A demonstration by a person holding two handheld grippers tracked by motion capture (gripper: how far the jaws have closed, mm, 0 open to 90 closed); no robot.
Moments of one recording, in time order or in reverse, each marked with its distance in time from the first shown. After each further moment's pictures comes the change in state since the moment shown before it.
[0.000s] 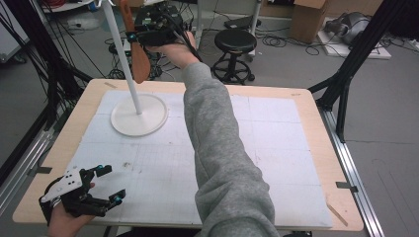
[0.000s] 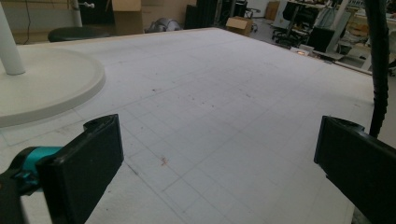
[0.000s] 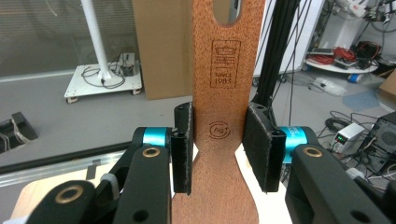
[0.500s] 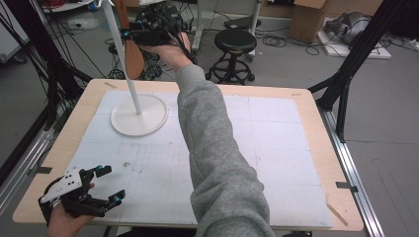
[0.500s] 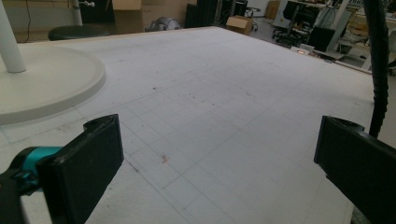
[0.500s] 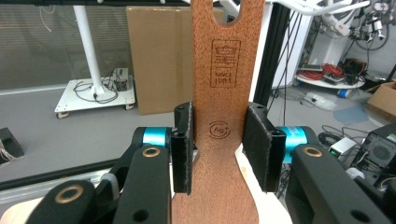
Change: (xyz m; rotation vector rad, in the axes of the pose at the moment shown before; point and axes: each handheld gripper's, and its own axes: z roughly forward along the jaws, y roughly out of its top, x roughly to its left) left arm 0.001 -0.001 -0.001 0.004 0.001 -0.003; right arm 0.007 0.001 0.010 -0.060 -0.028 -0.009
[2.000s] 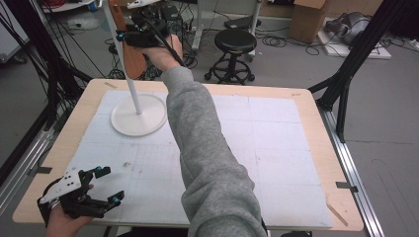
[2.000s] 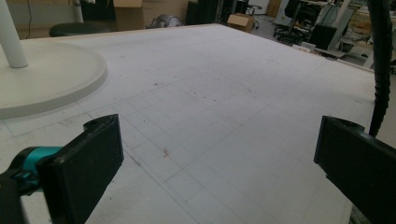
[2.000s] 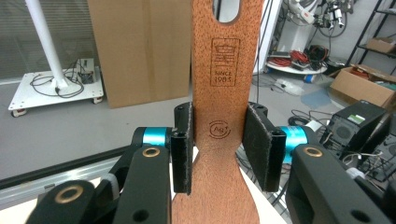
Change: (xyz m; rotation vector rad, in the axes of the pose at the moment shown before) left arm 0.000 -0.002 -0.003 0.010 0.006 -0.001; right arm 0.007 -0.002 0.024 0.050 -0.142 0.004
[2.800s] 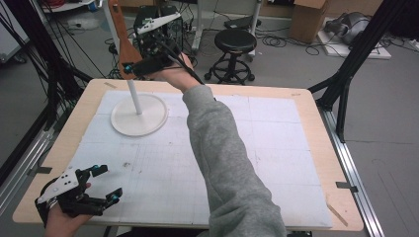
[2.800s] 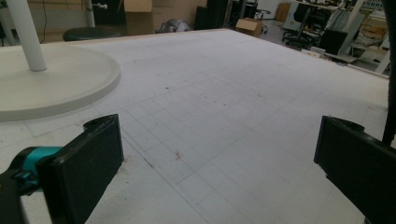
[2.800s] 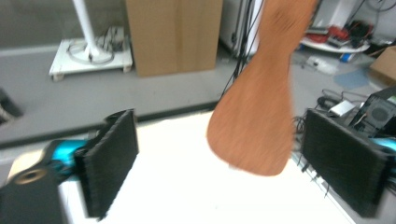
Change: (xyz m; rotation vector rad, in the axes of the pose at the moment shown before) left arm 0.003 0.001 -0.002 -0.016 0.036 -0.004; right arm 0.018 -0.039 -0.032 0.115 0.132 -0.040
